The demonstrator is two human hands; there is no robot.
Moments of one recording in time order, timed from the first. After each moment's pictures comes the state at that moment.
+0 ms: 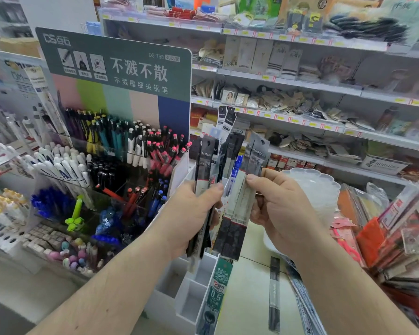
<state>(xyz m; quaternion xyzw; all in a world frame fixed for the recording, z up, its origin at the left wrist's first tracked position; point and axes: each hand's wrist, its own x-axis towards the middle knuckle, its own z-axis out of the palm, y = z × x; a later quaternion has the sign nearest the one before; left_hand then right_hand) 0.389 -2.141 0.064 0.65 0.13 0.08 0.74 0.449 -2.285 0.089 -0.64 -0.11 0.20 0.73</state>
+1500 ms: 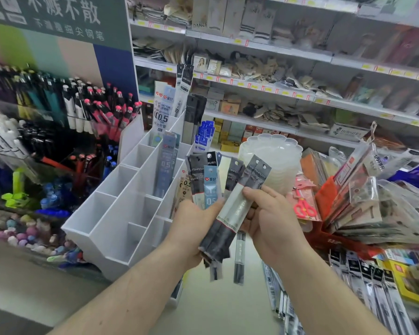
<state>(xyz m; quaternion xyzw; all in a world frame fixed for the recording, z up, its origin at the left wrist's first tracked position) 0.393 -2.234 -0.003 0.57 0.23 0.02 0.79 0.429 -2.353 0.028 -0.60 0.04 0.18 0.78</state>
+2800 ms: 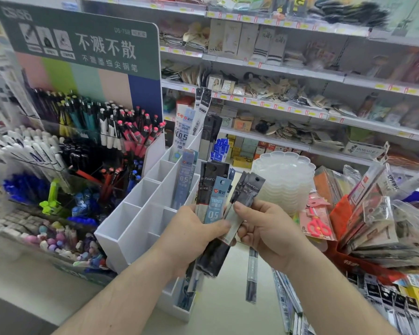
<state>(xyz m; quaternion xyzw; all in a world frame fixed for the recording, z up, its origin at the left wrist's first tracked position) 0.371 -2.200 0.009 0.62 0.15 0.00 0.77 0.433 -2.345 0.035 -0.60 -0.02 0.31 0.73</state>
